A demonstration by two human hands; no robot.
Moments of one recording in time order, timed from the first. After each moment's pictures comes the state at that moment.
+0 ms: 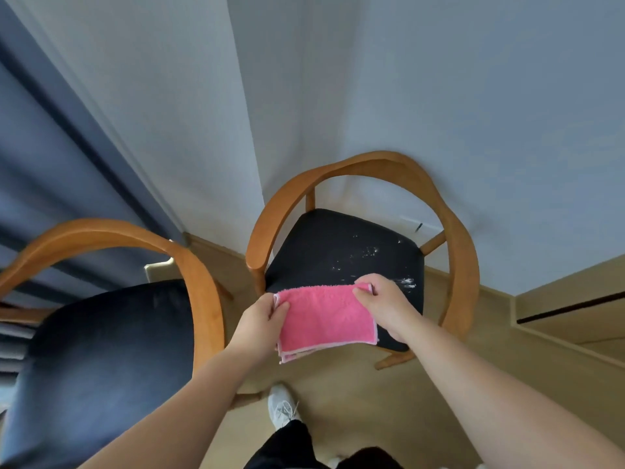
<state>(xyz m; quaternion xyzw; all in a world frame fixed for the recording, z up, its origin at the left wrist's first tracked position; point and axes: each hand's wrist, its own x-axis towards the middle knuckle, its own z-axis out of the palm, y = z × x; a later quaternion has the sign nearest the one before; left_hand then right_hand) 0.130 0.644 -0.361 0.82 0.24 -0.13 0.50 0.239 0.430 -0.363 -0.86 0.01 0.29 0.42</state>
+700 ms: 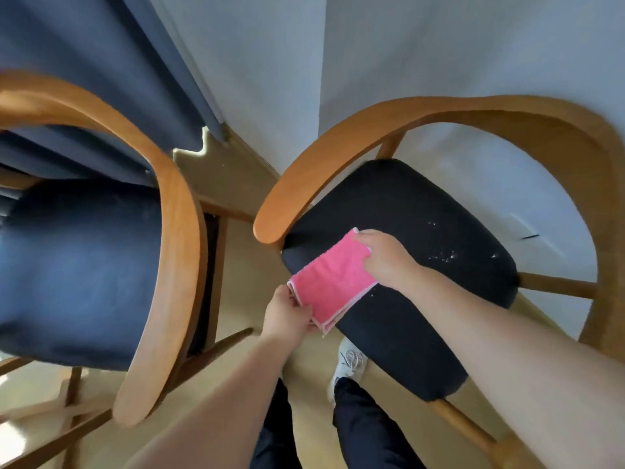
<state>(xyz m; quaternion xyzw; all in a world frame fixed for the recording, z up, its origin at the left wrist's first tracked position) 0.235 0.626 -0.555 0.52 0.55 -0.11 0.64 0.427 0.543 -0.548 -0.85 -0.30 0.41 0.13</state>
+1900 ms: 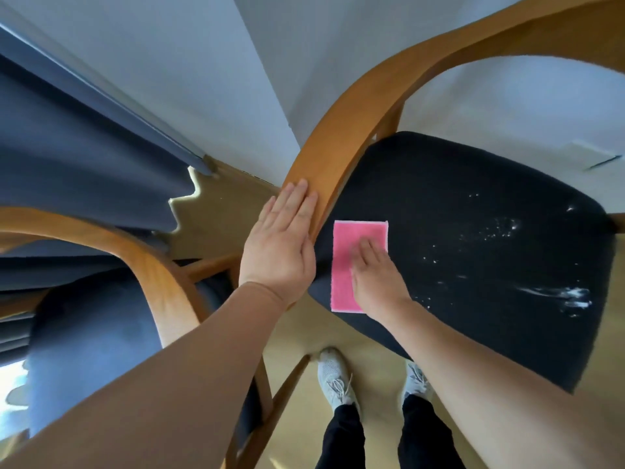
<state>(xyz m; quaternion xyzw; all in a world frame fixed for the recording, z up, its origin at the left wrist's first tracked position) 0.355 0.761 -0.556 0.98 0.08 -0.03 0.17 0.381 0.589 -0.695 -0.90 -0.32 0.30 0.07</state>
